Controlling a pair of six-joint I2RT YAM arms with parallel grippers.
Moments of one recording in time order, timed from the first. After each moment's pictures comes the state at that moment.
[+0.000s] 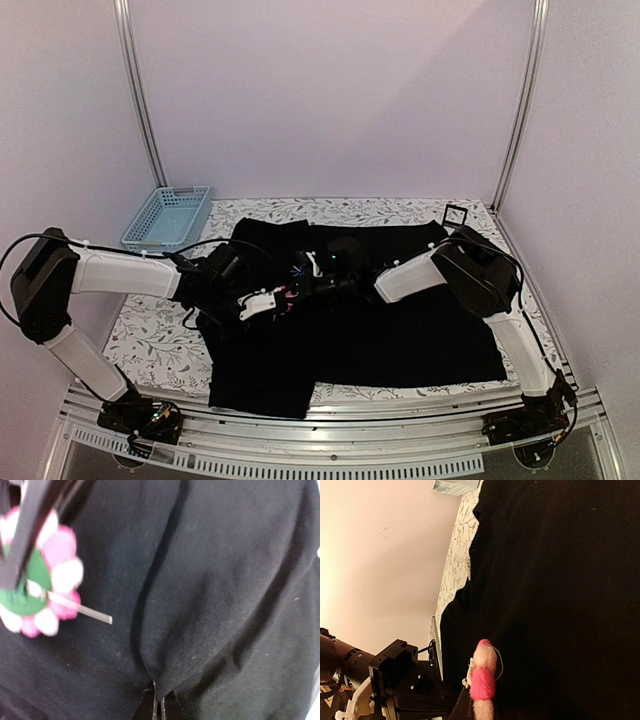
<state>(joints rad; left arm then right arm) -0.68 1.58 0.80 -0.43 0.24 0.58 0.84 2.43 1.51 0.53 -0.69 1.05</state>
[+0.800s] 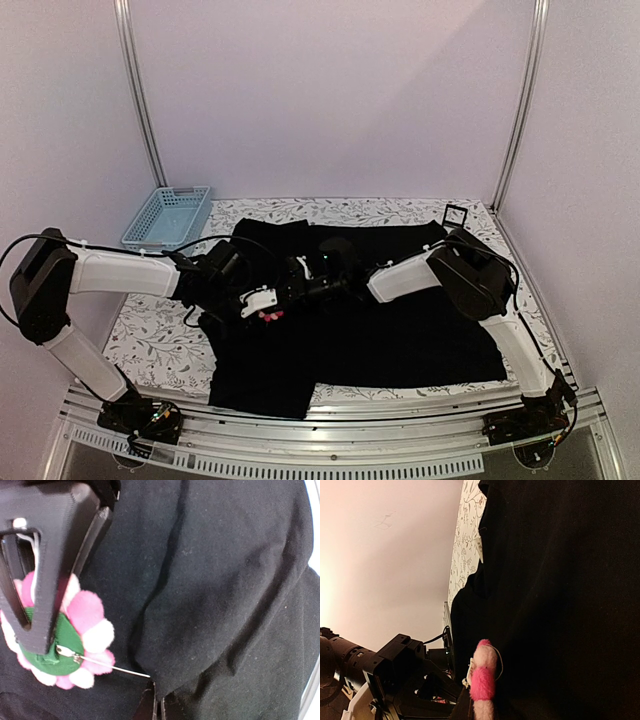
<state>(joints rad) -0.68 1.57 0.82 -0.42 0.27 0.60 0.87 2.46 1.59 0.47 -0.78 1.14</state>
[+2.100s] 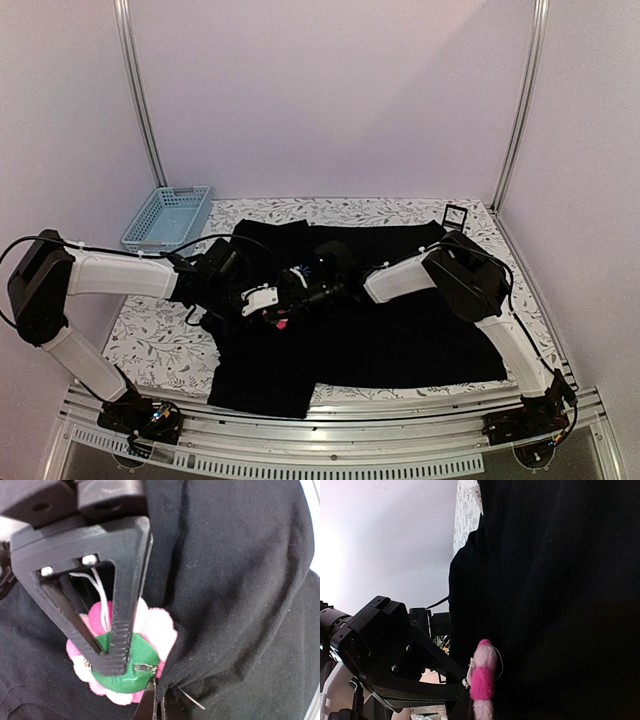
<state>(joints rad) -0.68 1.55 0.80 -0.35 0.26 0.66 0.87 2.50 1.64 0.38 -0.99 1.13</state>
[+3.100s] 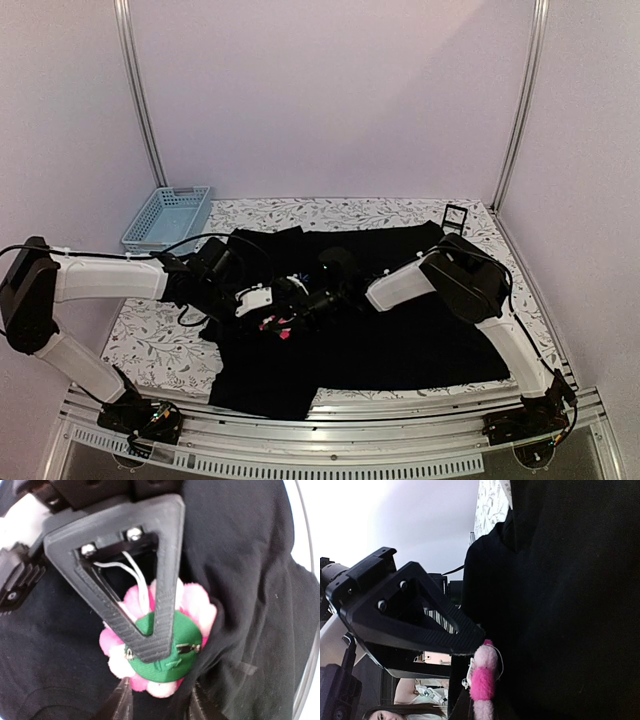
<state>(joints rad) -0.67 1.48 0.79 -0.41 0.31 0.66 0.89 2.49 1.56 0.56 -1.14 1.18</state>
